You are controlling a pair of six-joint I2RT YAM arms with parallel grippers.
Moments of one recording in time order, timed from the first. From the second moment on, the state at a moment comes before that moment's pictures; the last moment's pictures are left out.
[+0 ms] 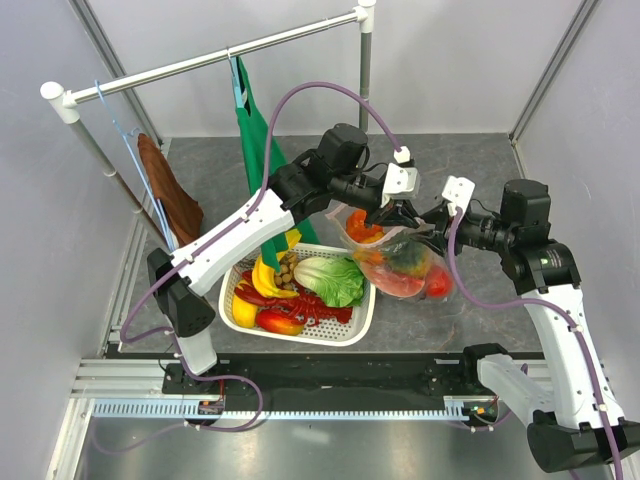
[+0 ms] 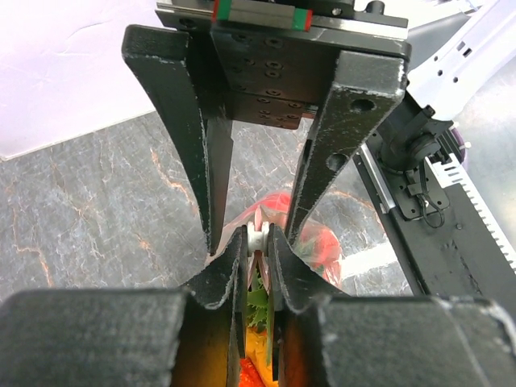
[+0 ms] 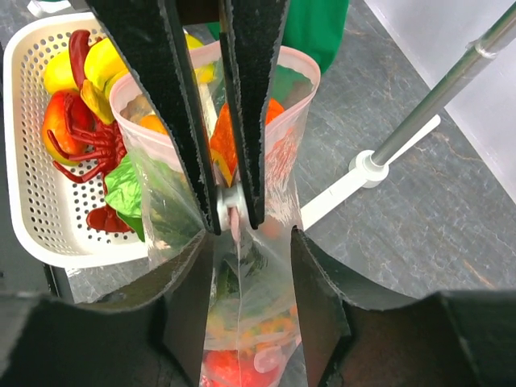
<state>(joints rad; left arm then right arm) -0.89 1.78 1.91 -0.54 0.85 0.52 0.12 0.90 1.12 -0.69 -0.88 -0.57</state>
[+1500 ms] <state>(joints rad) -0.73 1.65 1.68 -0.61 0.77 0.71 0.09 0.85 1.09 -0.65 -0.86 -0.54</state>
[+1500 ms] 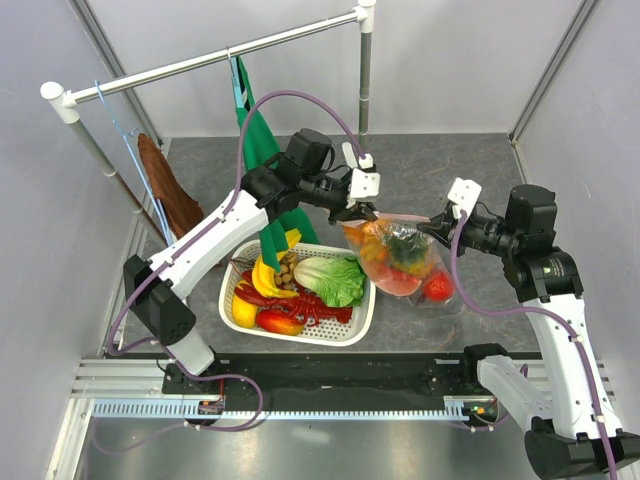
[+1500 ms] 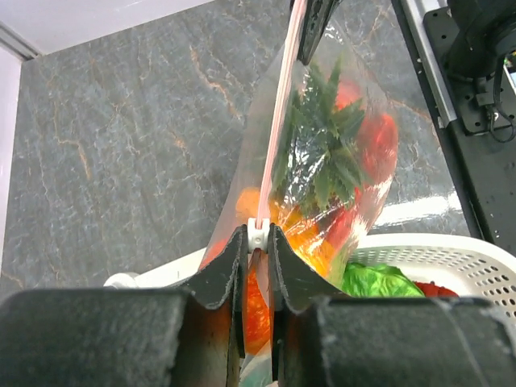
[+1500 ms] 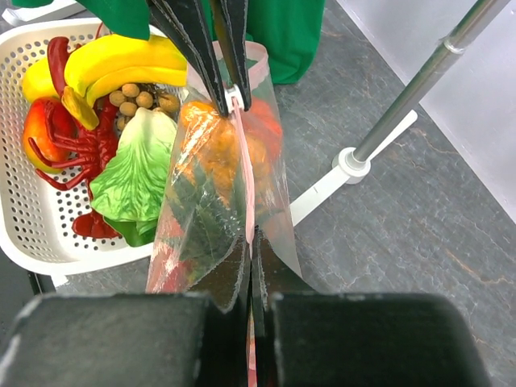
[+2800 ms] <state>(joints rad) -0.94 1.78 1.91 -0.70 0.65 0.70 0.08 0.94 1.30 -1.01 -0.84 -0.96</state>
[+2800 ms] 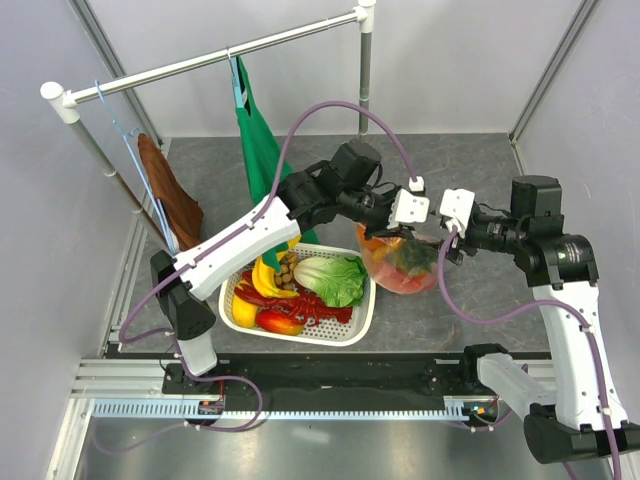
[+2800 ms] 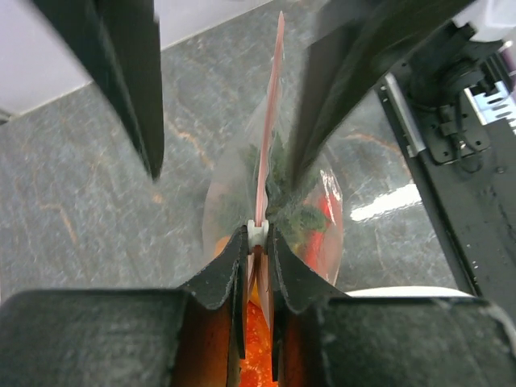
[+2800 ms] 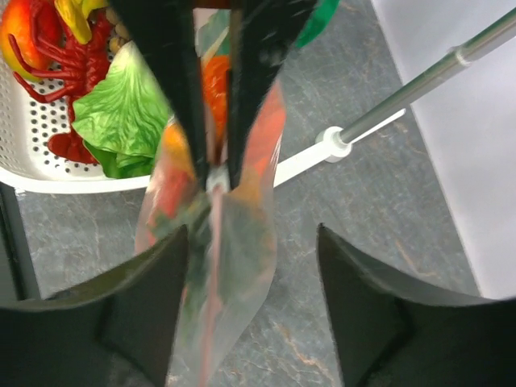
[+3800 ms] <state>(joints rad) -0.82 1.65 1.72 -0.63 0.65 0.68 0.13 0.94 1.22 -1.00 -0.75 -0.94</state>
